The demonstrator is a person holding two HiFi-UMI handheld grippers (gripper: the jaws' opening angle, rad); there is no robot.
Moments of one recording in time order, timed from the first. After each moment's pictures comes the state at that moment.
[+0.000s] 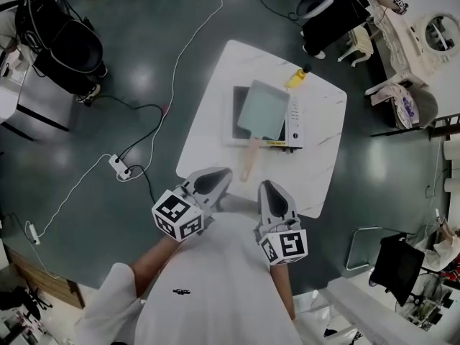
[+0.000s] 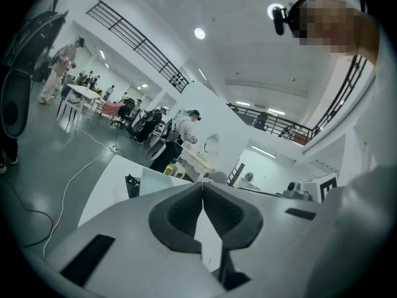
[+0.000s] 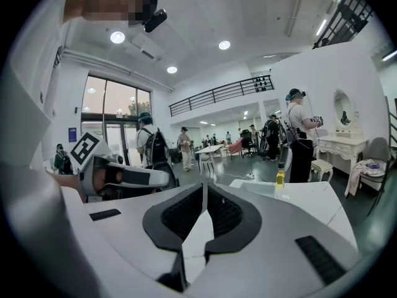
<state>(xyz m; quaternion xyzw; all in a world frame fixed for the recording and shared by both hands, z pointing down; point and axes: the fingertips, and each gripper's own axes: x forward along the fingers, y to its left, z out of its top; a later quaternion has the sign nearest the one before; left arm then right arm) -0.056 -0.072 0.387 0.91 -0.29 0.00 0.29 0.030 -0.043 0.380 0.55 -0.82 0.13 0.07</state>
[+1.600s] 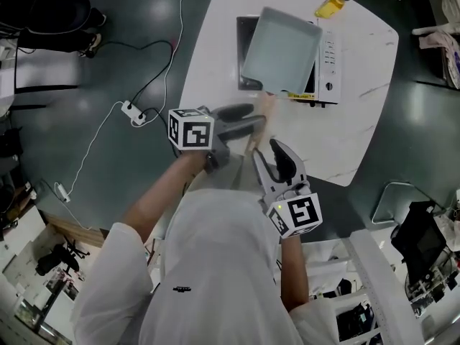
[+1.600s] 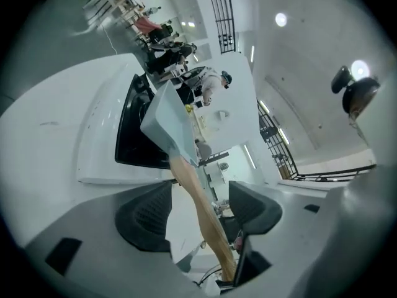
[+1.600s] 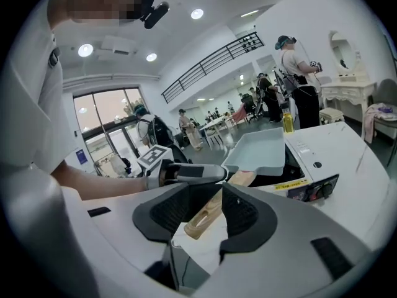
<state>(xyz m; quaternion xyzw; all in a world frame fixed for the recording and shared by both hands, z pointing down) 0.039 -0.142 0.569 0.80 -0.12 0.03 0.58 0.042 -0.079 0.510 0.48 -0.82 0.30 0.08</state>
